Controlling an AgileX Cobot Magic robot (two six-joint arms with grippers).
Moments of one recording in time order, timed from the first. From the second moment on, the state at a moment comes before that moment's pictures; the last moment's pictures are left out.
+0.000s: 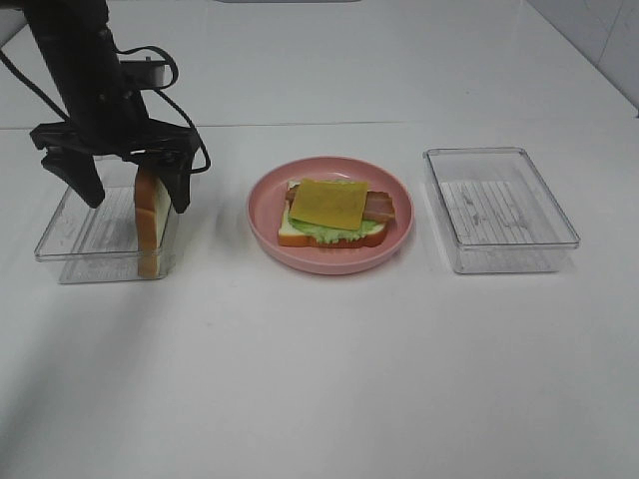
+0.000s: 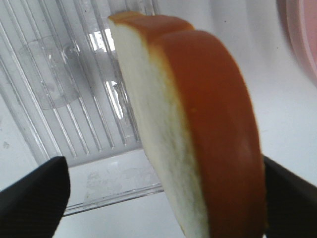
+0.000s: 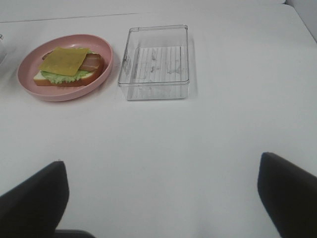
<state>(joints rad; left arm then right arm) -0.26 2.18 -1.78 -0.11 1.20 -0.06 0.02 0.00 -0.50 0.07 1.05 -0.03</state>
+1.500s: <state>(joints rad) -0.26 2.01 -1.89 -0.13 1.22 -0.15 0.02 0.00 -0.50 0.07 1.05 -0.03</state>
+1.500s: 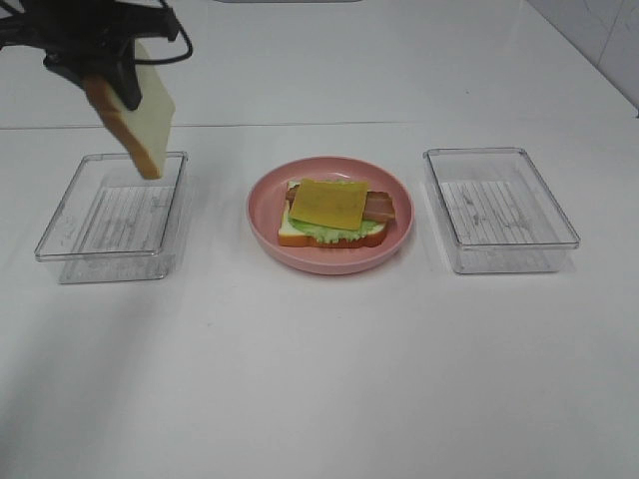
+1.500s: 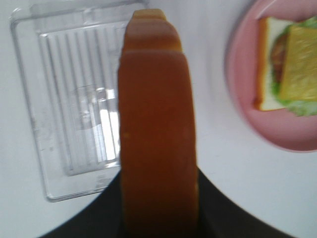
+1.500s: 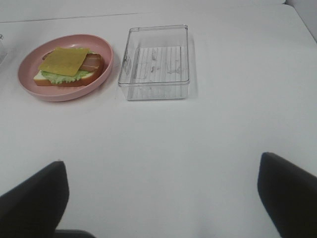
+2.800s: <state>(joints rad) -0.37 2.35 -1.91 -0.93 0.87 0.13 0.02 0.00 -0.50 0.07 1.05 -0.03</state>
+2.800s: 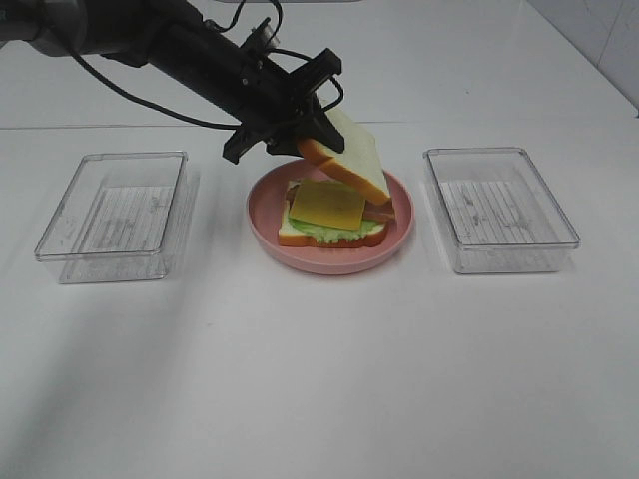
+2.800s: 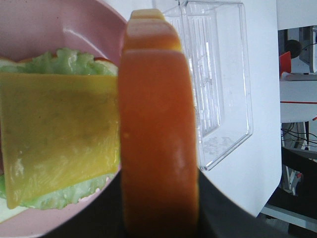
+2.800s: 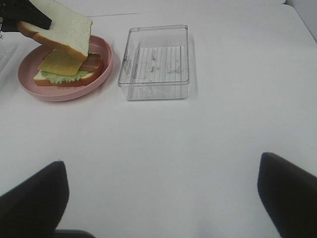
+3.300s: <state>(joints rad) -0.37 2.40 -1.91 -0.94 0.87 0.14 0.02 0.00 -0.50 0.07 1.05 -0.03</state>
